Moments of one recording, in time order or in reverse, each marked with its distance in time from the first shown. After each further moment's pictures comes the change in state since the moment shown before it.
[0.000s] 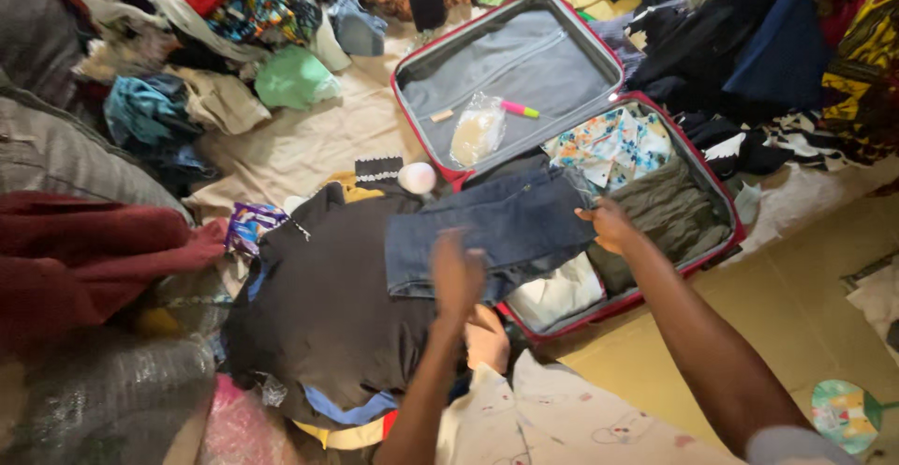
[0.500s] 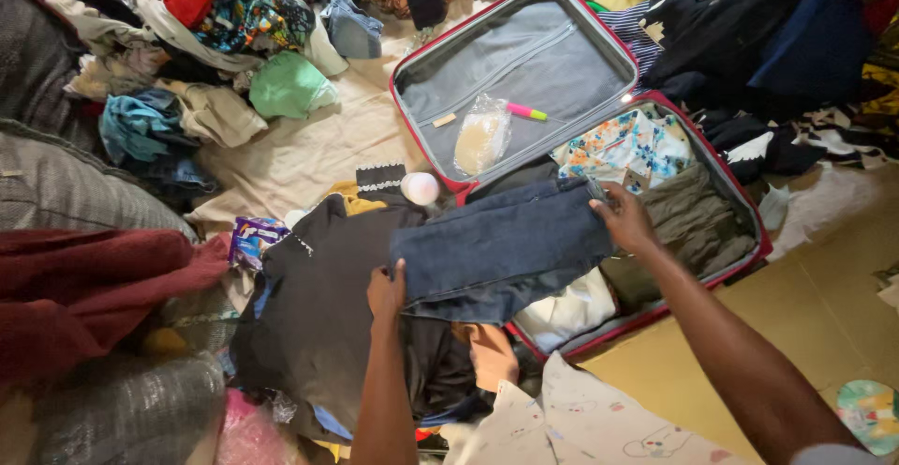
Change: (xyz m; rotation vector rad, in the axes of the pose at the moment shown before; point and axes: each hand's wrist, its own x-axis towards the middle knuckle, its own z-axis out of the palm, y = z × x) left_hand 0.020 -0.225 -0.022 0.236 -0.102 -0.698; right_hand 0.037 0.019 -0.020 -0.430 0.097 -0.557
